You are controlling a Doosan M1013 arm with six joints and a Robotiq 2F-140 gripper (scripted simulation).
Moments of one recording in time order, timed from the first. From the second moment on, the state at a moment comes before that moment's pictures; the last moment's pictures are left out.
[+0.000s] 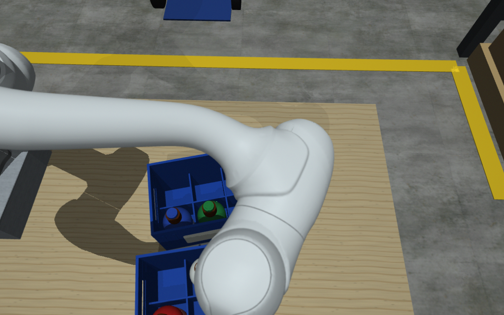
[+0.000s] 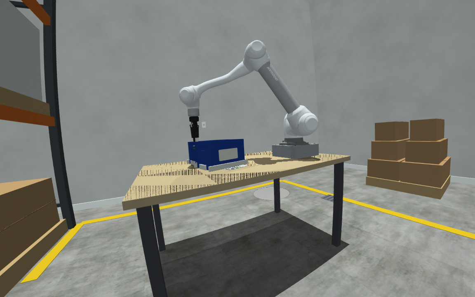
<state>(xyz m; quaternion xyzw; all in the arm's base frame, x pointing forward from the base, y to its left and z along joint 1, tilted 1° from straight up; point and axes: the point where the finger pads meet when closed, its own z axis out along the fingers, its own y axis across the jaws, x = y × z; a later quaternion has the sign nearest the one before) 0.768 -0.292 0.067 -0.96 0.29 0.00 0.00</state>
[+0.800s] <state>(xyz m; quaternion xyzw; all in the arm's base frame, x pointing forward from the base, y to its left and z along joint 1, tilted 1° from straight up) 0.768 -0.292 0.069 -0.96 0.29 0.00 0.00</state>
